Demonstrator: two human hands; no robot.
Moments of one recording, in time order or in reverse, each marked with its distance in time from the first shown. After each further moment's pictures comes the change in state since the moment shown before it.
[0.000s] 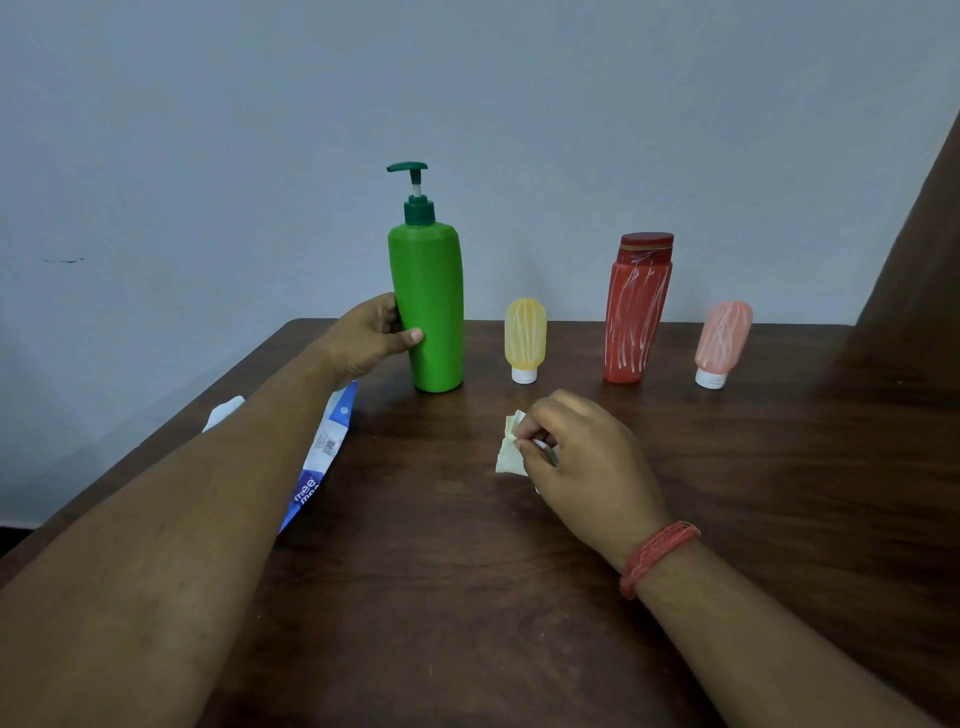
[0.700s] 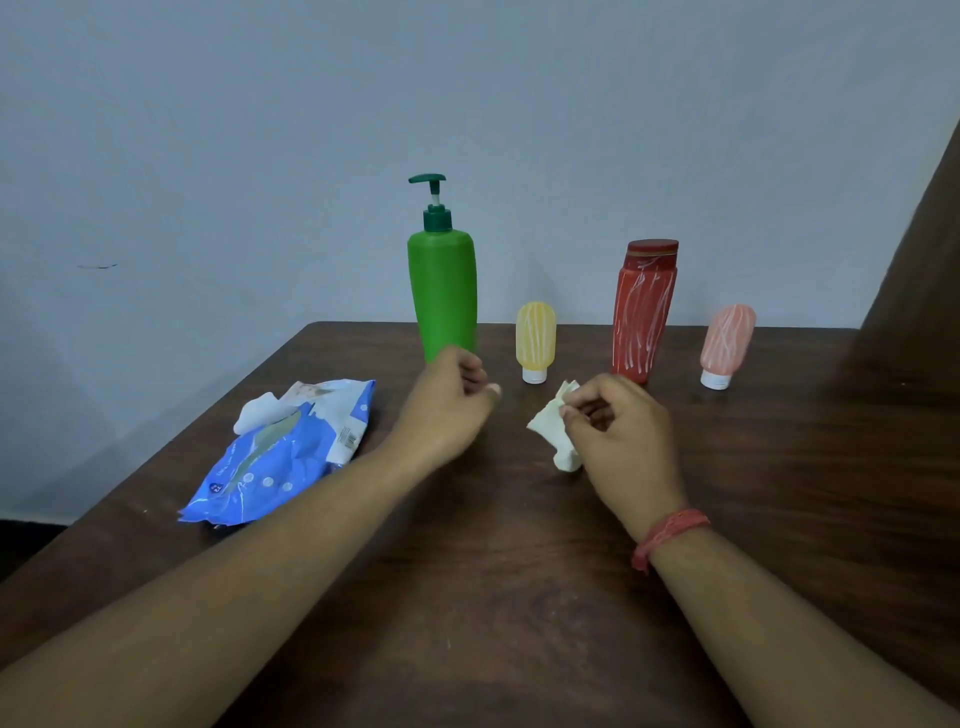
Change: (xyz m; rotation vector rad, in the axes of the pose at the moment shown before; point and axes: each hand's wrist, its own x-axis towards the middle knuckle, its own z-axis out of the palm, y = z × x) left_hand -0.079 0.036 0.106 0.196 0.323 -0.025; right_hand 0.002 0.014 -0.002 0.284 0.223 0.321
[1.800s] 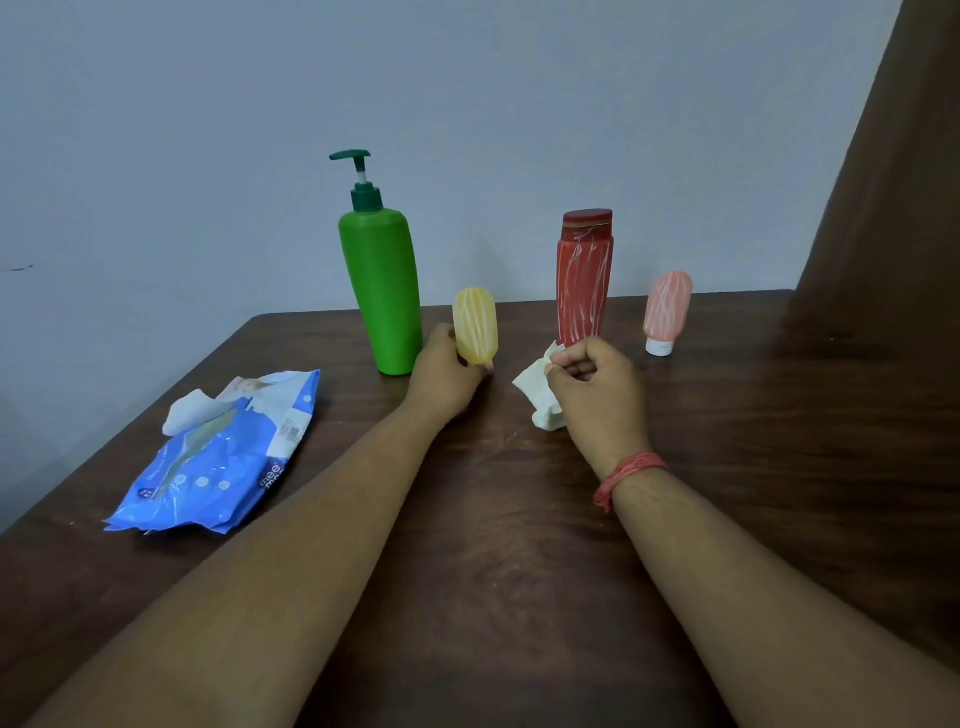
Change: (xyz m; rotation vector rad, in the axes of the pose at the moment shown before) left_hand 0.048 -0.009 0.070 0.036 -0.057 -0.069; right_hand 0.019 0.025 -0.016 0.117 0.125 0.262
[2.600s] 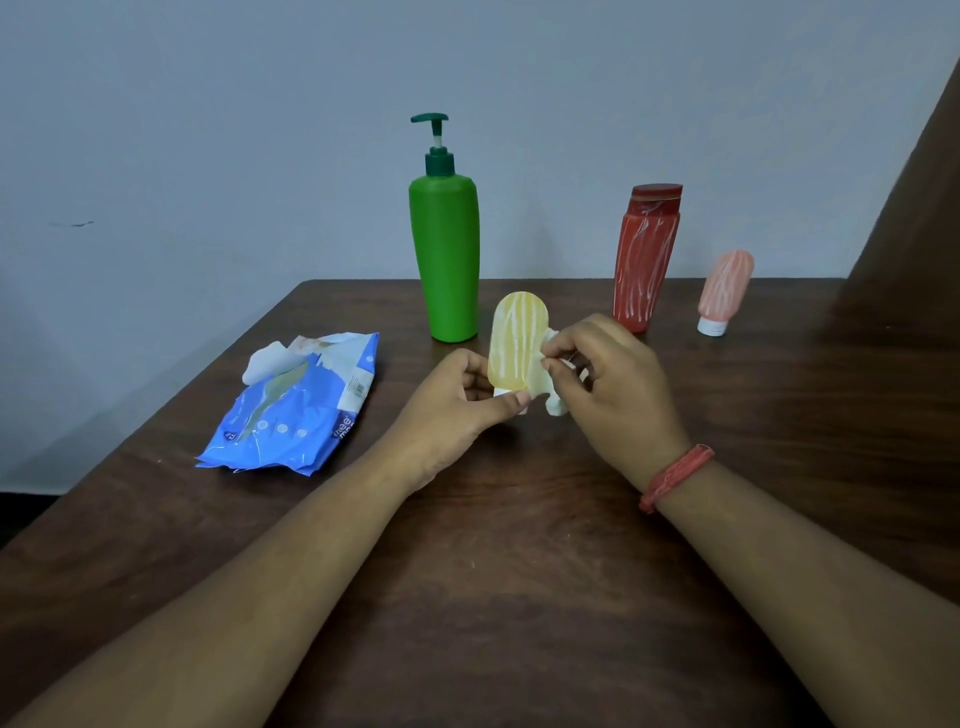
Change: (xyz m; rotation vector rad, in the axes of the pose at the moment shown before) left_hand -0.112 -0.015 -0.072 -0.442 -0.230 -0.019; right_hand -0.044 -0.032 0.014 -0.282 -0.199 -0.643
